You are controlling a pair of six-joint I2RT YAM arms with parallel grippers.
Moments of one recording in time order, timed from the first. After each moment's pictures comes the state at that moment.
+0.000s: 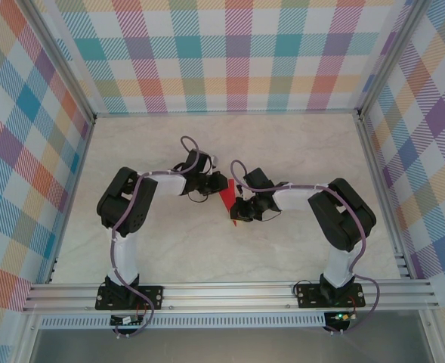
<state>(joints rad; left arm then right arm) -0.47 2.02 1.14 0.02 0.43 -0.67 0.65 1.83 0.92 -0.22 -0.51 0.65</state>
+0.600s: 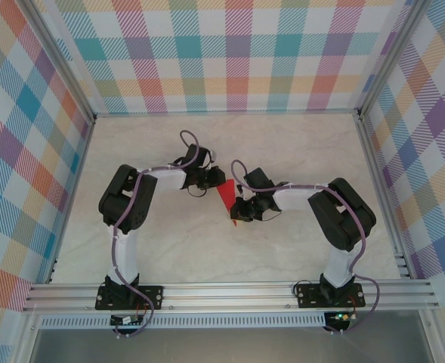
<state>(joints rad) -0.45 2.05 1.23 -0.06 0.35 -0.61 0.64 1.83 0.92 -0.21 -0.52 0.65</state>
